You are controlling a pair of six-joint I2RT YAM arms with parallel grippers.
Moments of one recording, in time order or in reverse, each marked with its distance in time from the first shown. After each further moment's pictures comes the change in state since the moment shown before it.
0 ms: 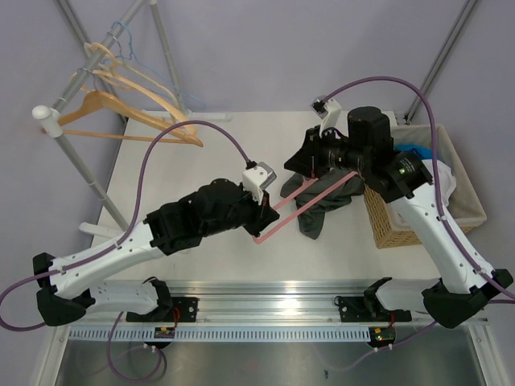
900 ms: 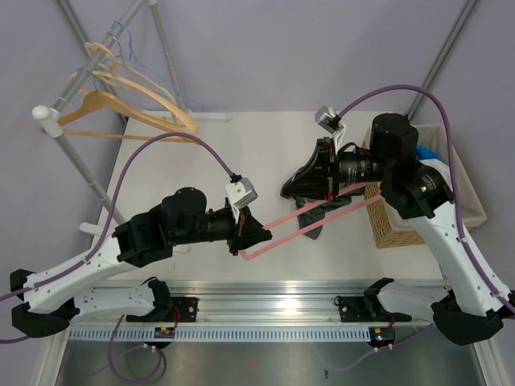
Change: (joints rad) left arm -0.013 -0.195 -0.068 0.002 0.269 0.056; right arm 0.000 -0.126 -0.040 0.112 -0.529 -0.015
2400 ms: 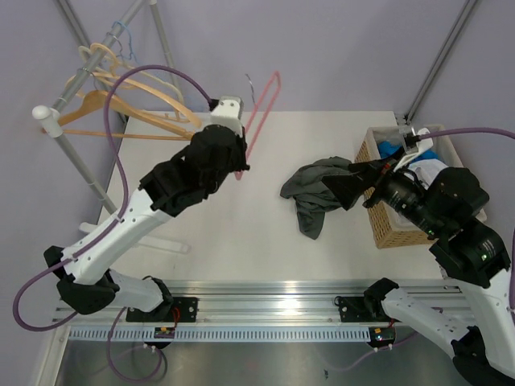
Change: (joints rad) left arm 0.167 0.381 0.458 -0.183 -0.723 -0.068; right arm 0.011 -0.327 -0.122 -0.055 0.814 0.119
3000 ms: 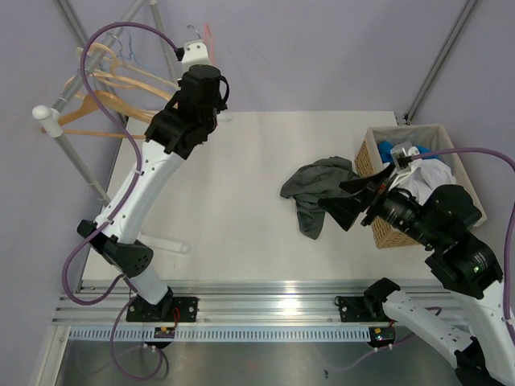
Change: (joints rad) left arm 0.375 0.318 0.440 -0.050 -0.135 -0.014; right arm 0.000 -0.142 -0.190 0.066 -0.141 0.019
